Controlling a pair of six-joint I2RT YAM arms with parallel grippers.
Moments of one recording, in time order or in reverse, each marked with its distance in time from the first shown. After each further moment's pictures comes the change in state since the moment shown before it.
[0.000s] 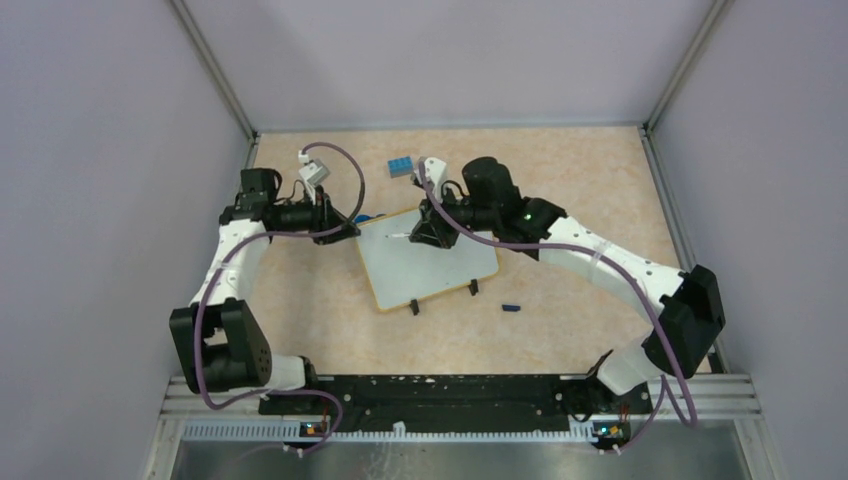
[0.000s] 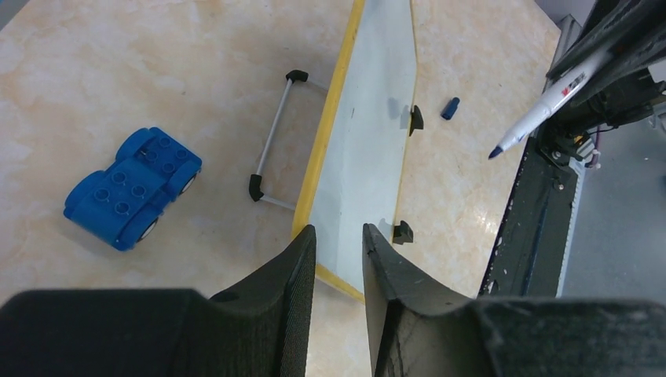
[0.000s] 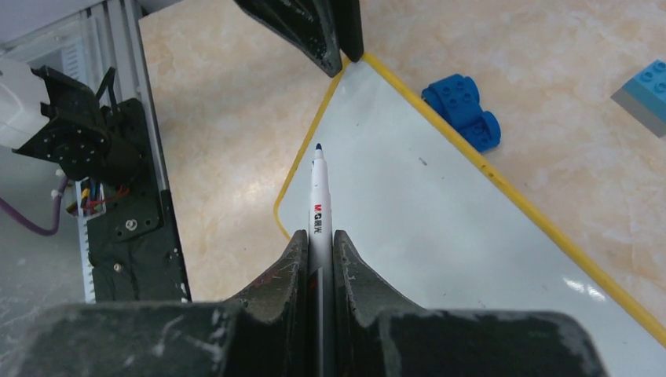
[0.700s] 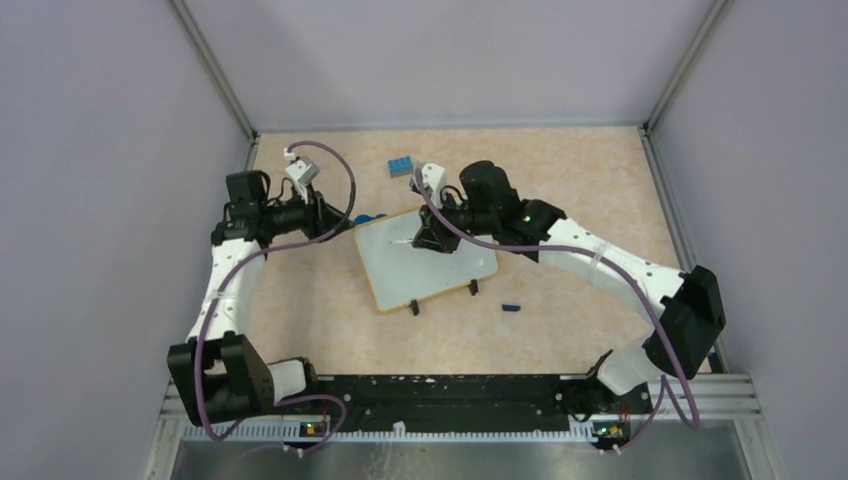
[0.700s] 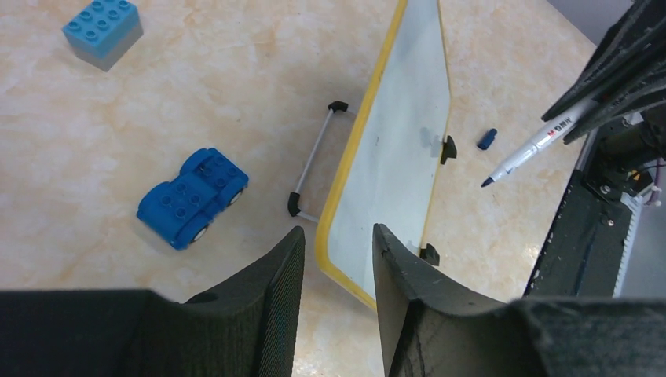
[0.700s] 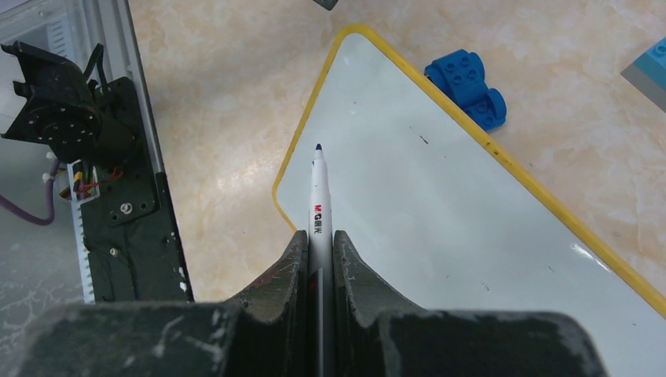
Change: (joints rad) left arm 0.035 -0.146 -0.069 0.148 -0.047 -0.124; right arm 0.035 -0.002 -0.014 -0.043 0.040 -0.019
